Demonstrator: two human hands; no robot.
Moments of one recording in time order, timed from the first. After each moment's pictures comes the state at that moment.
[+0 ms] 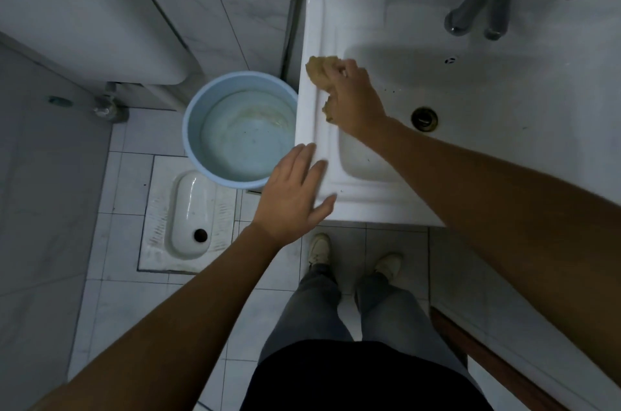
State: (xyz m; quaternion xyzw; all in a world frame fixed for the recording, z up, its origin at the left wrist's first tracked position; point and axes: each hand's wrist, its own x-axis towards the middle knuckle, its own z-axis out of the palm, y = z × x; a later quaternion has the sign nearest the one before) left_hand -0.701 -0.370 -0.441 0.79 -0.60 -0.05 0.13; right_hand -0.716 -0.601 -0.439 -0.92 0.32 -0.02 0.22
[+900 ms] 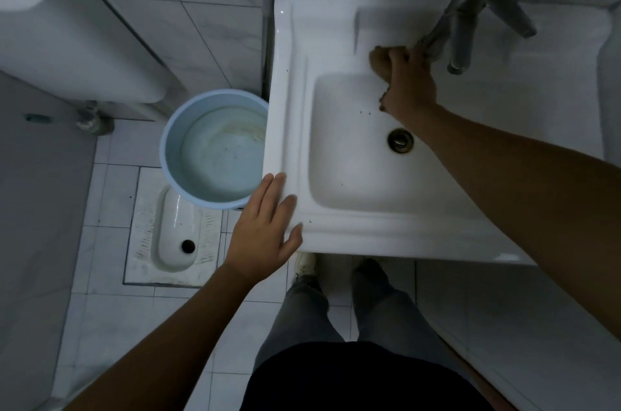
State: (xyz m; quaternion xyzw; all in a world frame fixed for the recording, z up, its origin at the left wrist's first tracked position) left_hand -0.713 -0.373 -0.451 0.80 -0.57 -0.09 0.14; right_hand -0.774 -0.744 -0.423 -0.87 0.46 0.05 0.14
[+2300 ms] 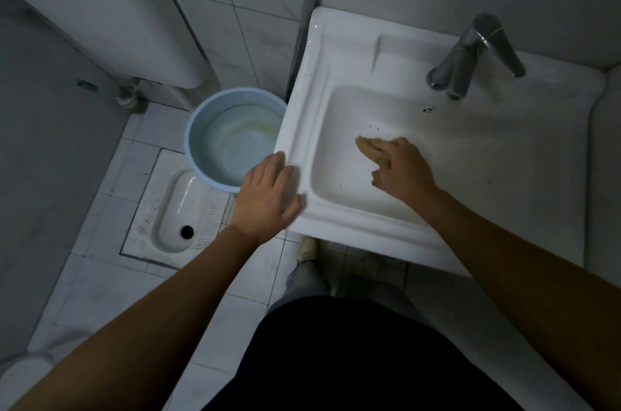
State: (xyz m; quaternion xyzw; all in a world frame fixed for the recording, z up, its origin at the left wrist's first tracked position) left_hand -0.723 -0.389 -0.418 0.87 -0.48 -0.09 0.10; right_hand -0.859 -0.646 -0.395 -0.90 0.34 0.07 0.28
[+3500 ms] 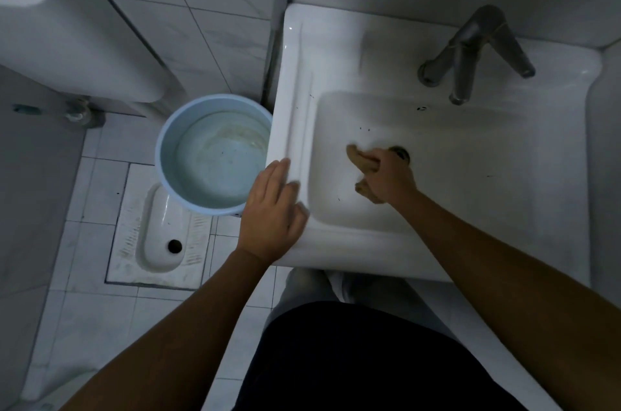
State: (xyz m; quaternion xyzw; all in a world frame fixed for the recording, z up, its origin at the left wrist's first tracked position) left_hand -0.699 -0.427 -0.445 0.83 -0.51 -0.08 0.23; right_hand -0.823 -0.657 -0.445 -0.79 0.49 0.09 0.37
